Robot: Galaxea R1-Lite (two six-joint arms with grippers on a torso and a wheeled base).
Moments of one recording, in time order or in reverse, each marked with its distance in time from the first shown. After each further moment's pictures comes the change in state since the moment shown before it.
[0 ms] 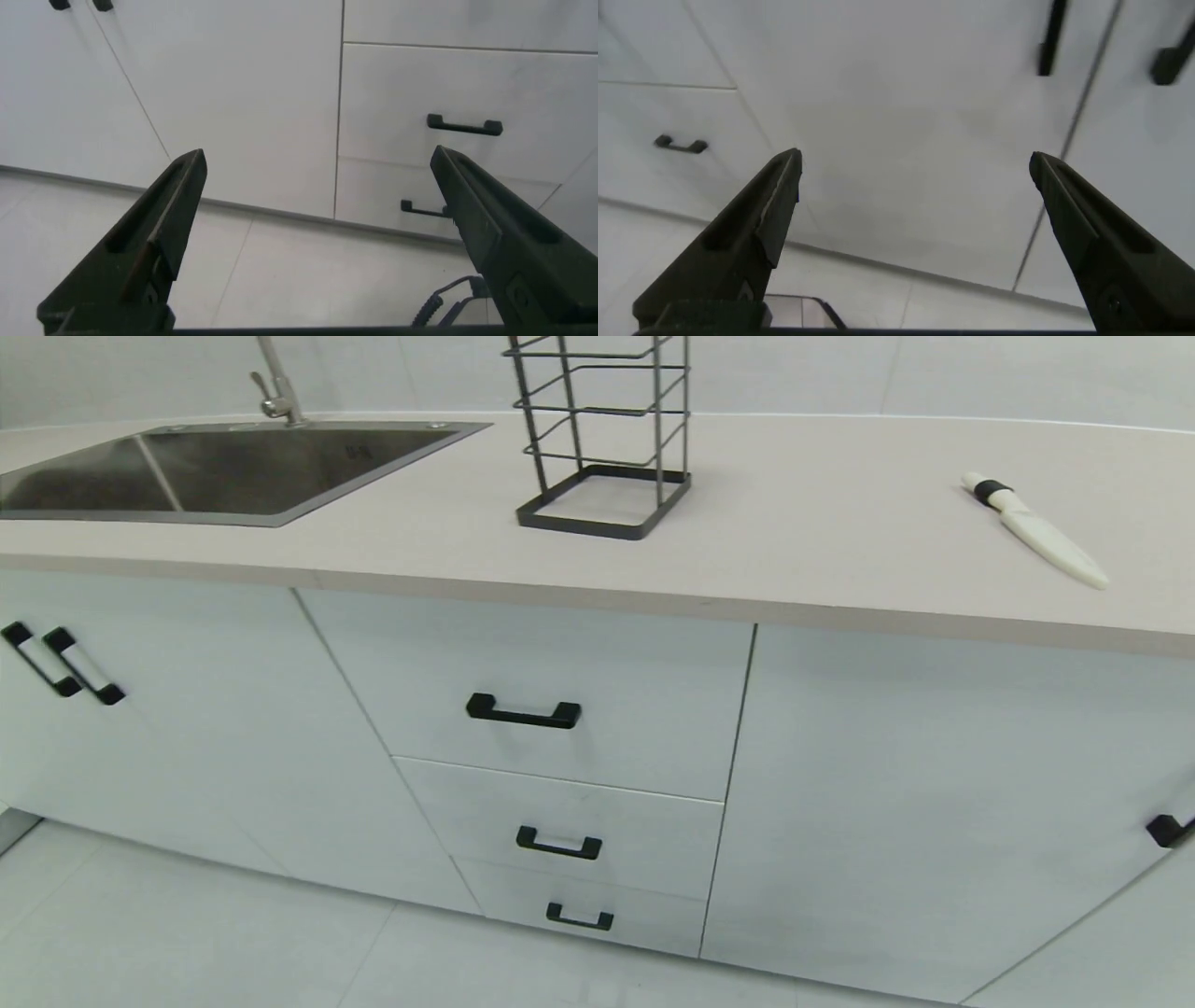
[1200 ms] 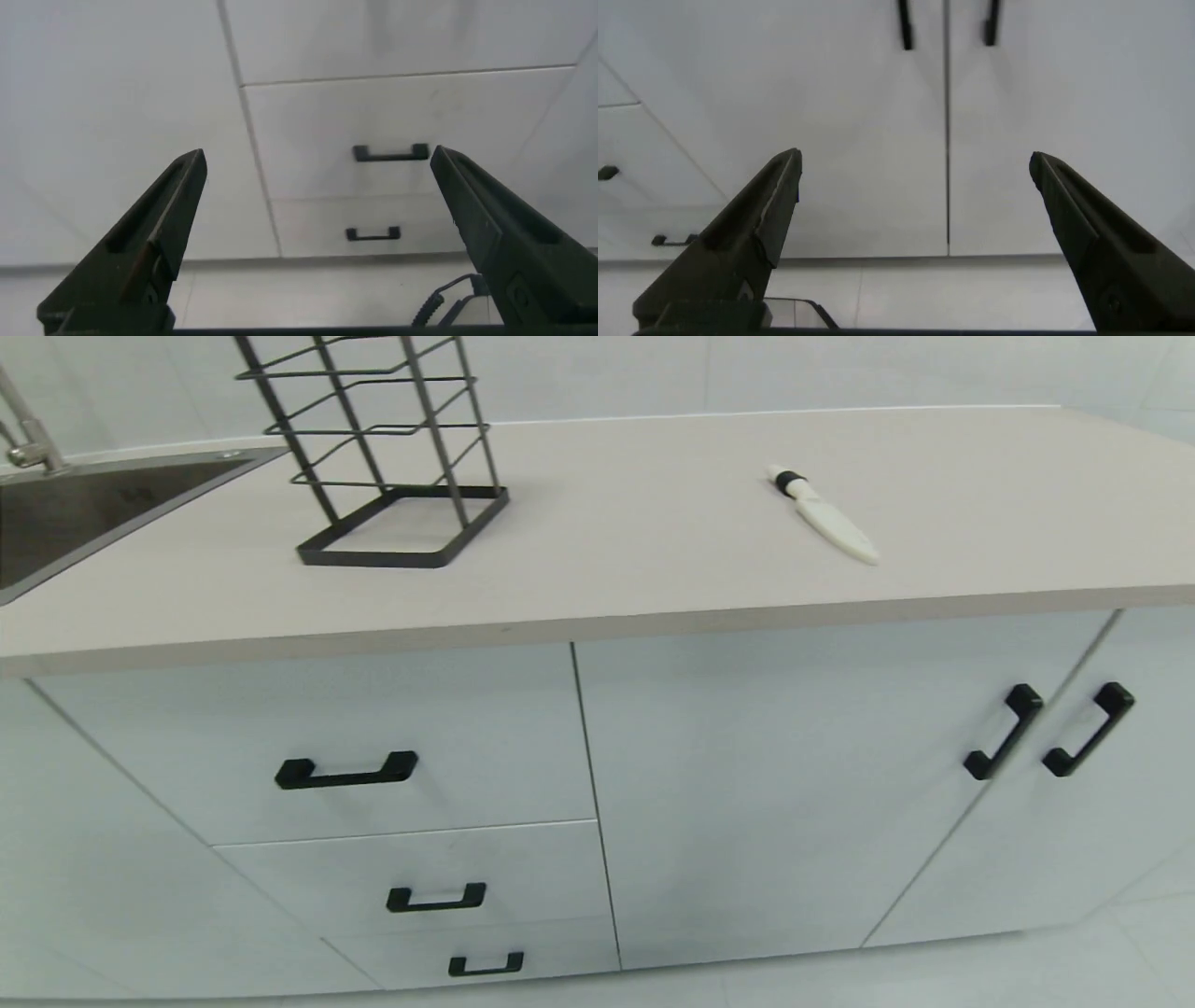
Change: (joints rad) left arm 0.000 0.000 0.000 0.002 -0.002 0.008; right arm 0.001 0.000 0.001 -0.001 -0.001 0.003
